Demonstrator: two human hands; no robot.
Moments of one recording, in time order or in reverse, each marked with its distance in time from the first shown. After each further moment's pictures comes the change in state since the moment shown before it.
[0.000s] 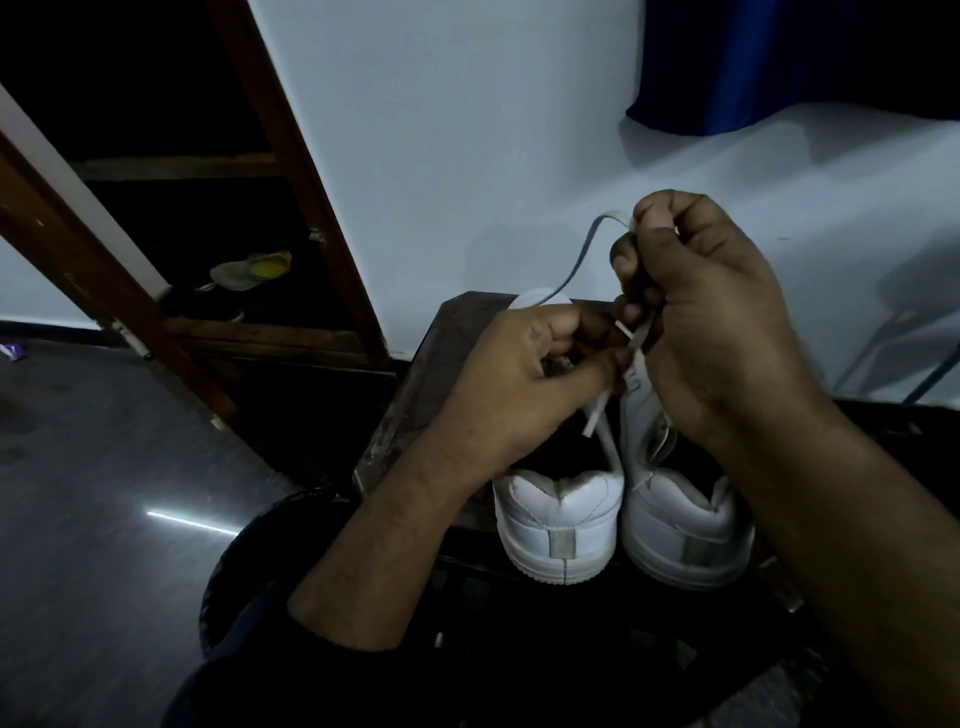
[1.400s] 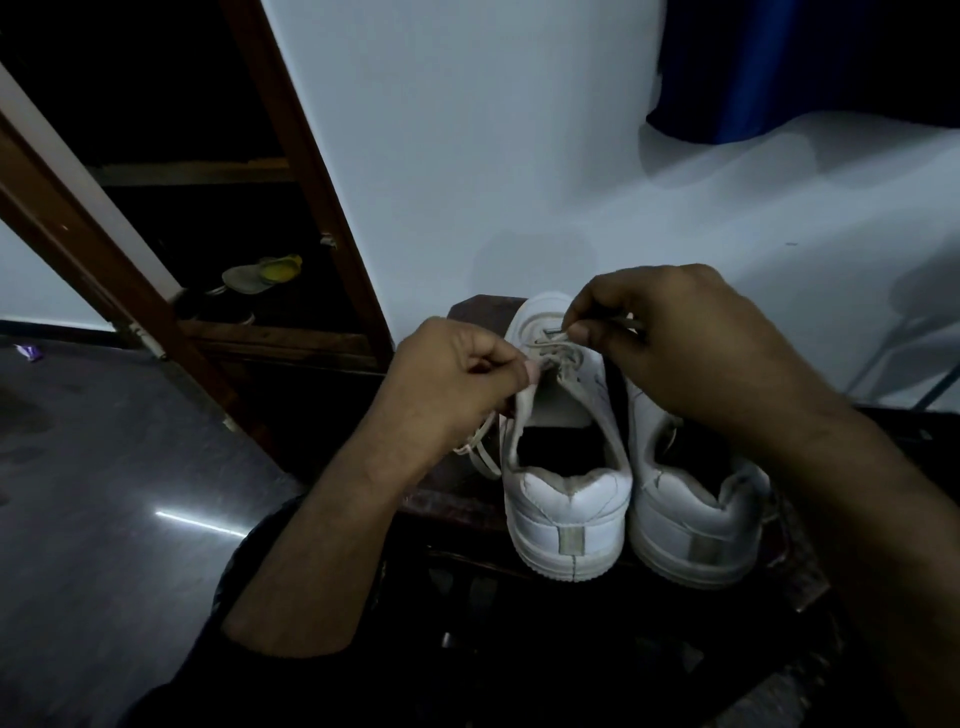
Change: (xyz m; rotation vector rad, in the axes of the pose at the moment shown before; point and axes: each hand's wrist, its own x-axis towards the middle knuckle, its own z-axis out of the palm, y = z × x) left_hand -0.018 0.005 -0.048 0.285 0.161 -0.304; right_hand 0.006 0.002 -0.022 -1.246 -0.373 -0.349
